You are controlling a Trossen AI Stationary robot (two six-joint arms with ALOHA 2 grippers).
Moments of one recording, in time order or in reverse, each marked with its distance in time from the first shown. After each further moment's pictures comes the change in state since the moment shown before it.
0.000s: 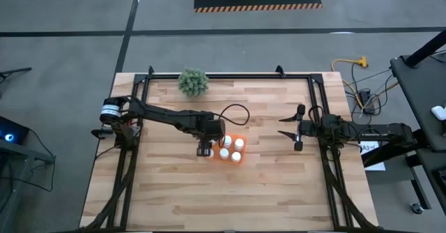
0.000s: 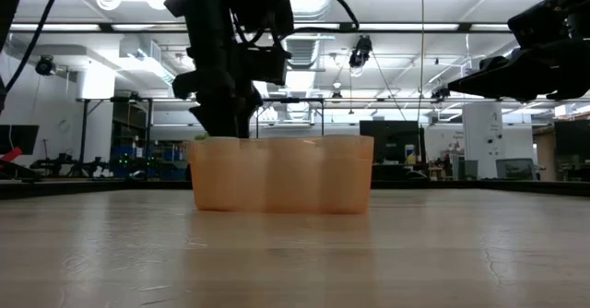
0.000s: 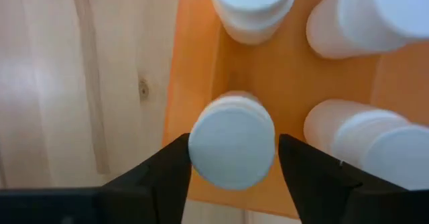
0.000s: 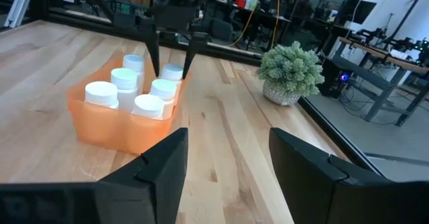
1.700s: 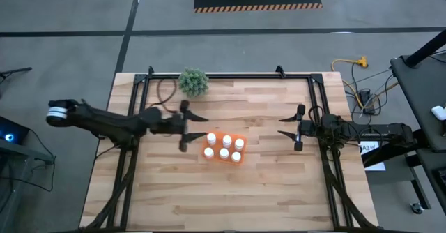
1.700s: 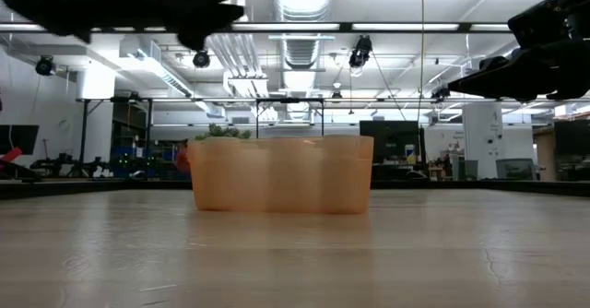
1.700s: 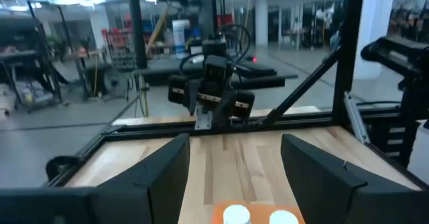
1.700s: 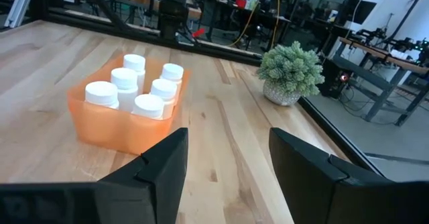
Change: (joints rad) left arm -0.001 -0.699 -0.818 1.463 0.113 -0.001; right arm 0.000 0.000 0.000 0.000 0.000 0.000
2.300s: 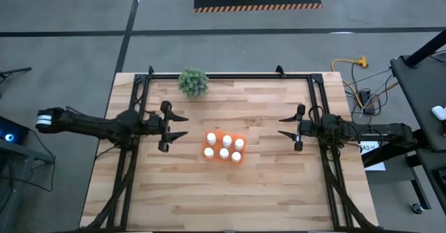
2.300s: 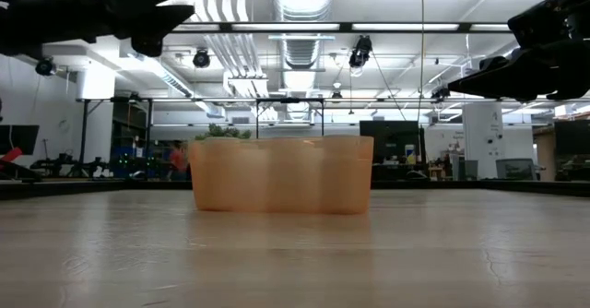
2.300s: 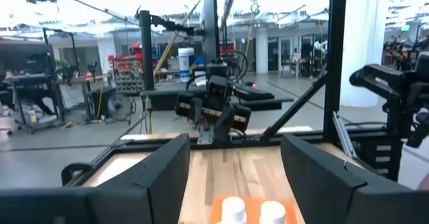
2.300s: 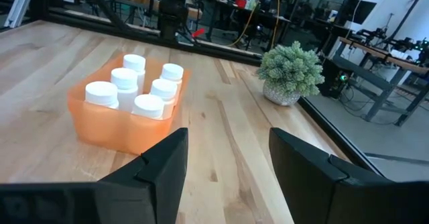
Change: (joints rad) left arm 0.000 -0.410 -0.247 -0.040 0.000 -0.017; right arm 0.000 0.000 0.000 0.000 0.000 0.000
